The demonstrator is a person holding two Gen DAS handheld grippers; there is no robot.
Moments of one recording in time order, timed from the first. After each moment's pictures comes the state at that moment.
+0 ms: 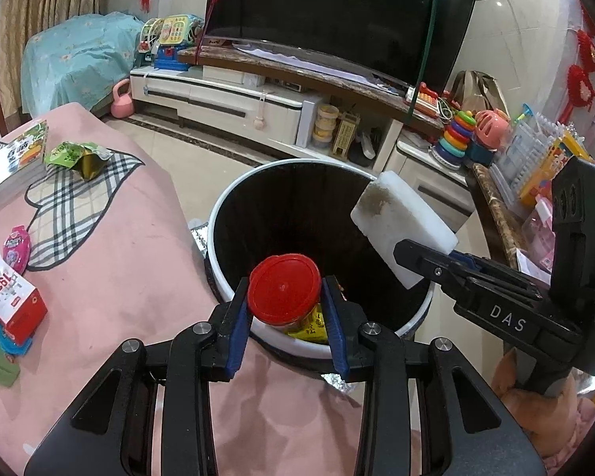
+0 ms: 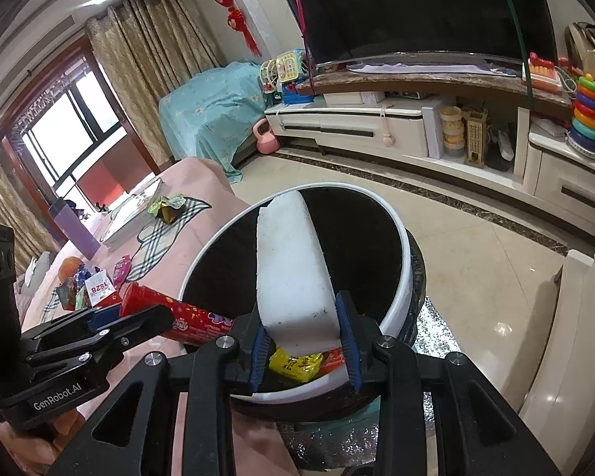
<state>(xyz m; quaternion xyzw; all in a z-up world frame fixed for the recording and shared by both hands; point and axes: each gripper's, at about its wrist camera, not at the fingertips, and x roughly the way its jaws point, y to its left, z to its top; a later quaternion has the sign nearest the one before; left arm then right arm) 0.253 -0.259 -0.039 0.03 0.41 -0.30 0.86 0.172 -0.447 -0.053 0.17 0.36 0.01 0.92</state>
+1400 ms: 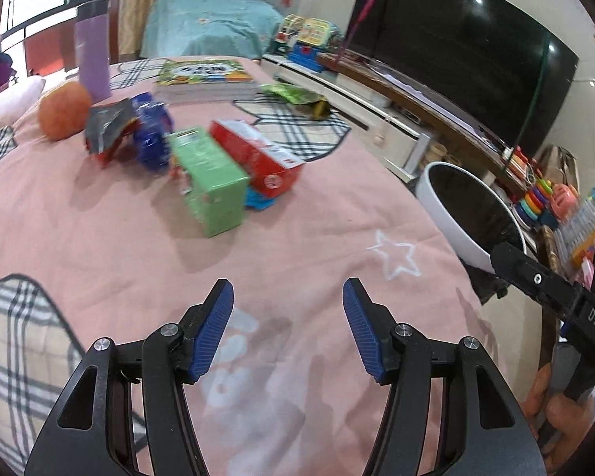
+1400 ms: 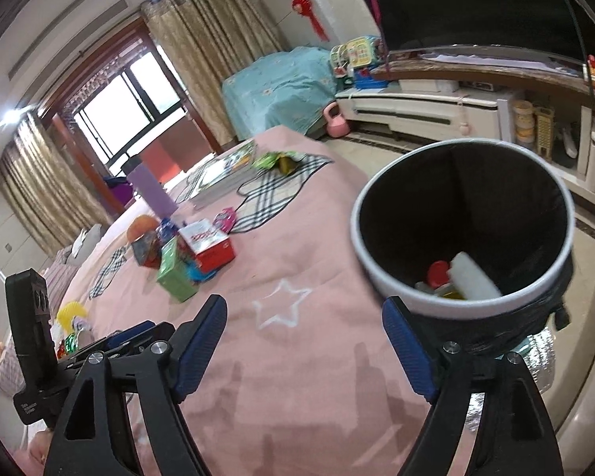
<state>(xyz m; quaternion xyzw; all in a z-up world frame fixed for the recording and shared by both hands) 0.194 -0.053 -0.063 -0.07 0.41 -0.12 0.90 0.145 -0.328 -0.053 0.17 0.36 0.13 0.91</state>
